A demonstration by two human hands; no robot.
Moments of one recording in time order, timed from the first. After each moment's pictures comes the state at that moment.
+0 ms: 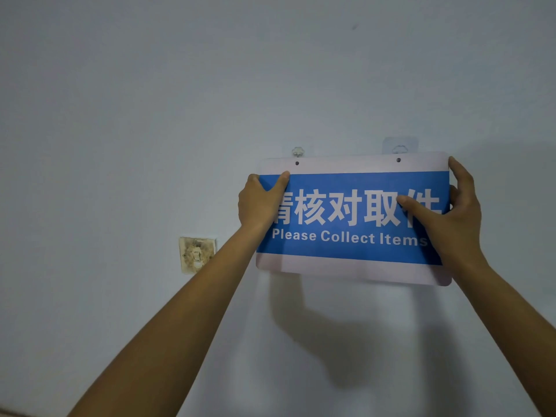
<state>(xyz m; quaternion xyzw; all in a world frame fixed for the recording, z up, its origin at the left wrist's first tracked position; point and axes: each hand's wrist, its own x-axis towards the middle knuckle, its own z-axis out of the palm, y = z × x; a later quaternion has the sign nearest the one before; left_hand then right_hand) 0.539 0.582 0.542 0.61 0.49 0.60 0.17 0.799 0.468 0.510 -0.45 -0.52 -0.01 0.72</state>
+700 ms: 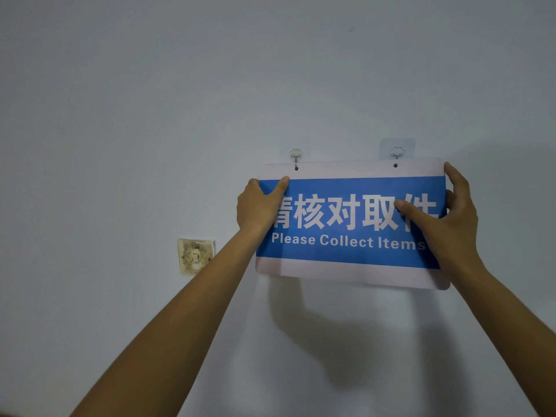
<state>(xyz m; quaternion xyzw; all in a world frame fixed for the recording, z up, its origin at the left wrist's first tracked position) 0.539 0.587 0.539 0.62 0.50 0.59 0.15 0.800 0.469 0.506 -0.47 -0.52 -0.02 0.72</state>
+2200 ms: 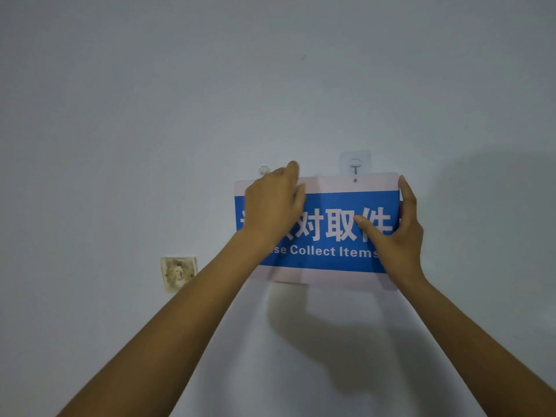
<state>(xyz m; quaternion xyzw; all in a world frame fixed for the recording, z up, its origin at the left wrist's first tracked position) 0.590 0.495 0.577 0.75 0.38 0.46 -0.27 0.795 0.474 0.489 -0.44 -0.51 -0.02 0.74</state>
